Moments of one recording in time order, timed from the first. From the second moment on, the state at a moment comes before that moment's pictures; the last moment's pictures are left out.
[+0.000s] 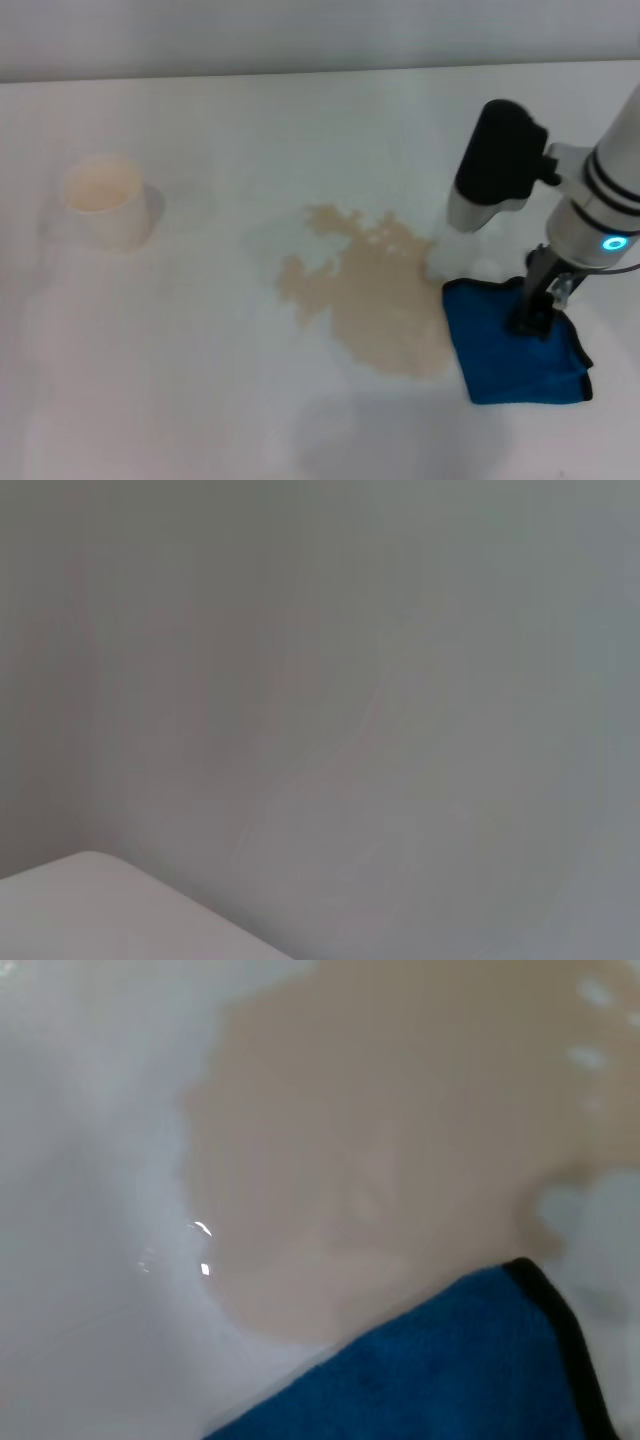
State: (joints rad) left arm -0.32 -2.07 0.87 0.06 -2.59 -1.19 2.37; right arm 0.59 2.02 -1.60 -1.17 -2.69 -1.58 2.43
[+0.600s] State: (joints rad) left arm -0.32 -2.07 0.87 0.07 -2.59 -1.19 2.37; right arm 0.62 2.03 -1.79 -1.17 -2.50 -1.43 2.43
